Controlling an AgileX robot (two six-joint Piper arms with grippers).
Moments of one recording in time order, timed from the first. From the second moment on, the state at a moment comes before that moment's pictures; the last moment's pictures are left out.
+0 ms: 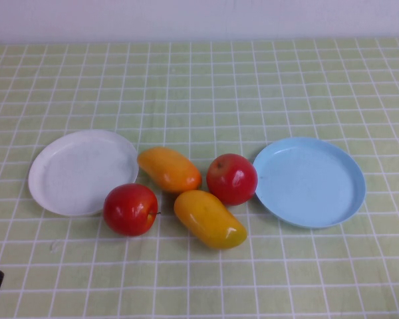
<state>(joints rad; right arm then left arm) 0.04 -0.01 0.03 -0.06 0.36 0.08 -0.06 0.03 -0.05 -0.65 0.30 -0.01</state>
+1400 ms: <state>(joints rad) 0.04 -0.01 0.03 -0.06 0.36 0.08 -0.50 1.60 -1.27 -0.08 1.01 0.13</state>
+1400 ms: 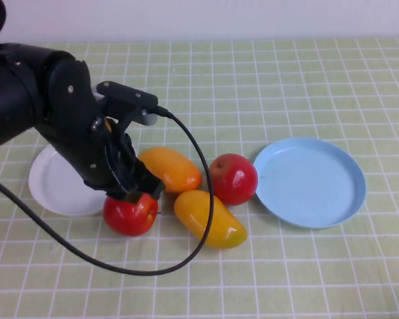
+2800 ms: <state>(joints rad) 0.04 -0.01 0.03 -0.06 0.36 0.08 -0.40 1.84 -1.37 -0.11 1.02 -0.01</state>
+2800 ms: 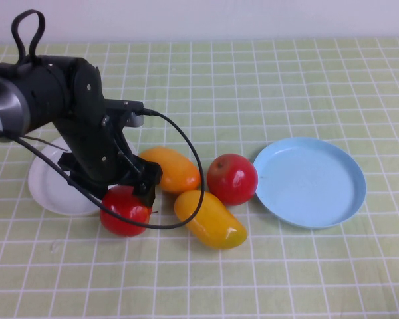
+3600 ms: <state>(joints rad) 0.04 -0.01 0.03 -0.06 0.36 0.08 -0.40 1.80 -1.39 -0.11 1.05 -0.01</state>
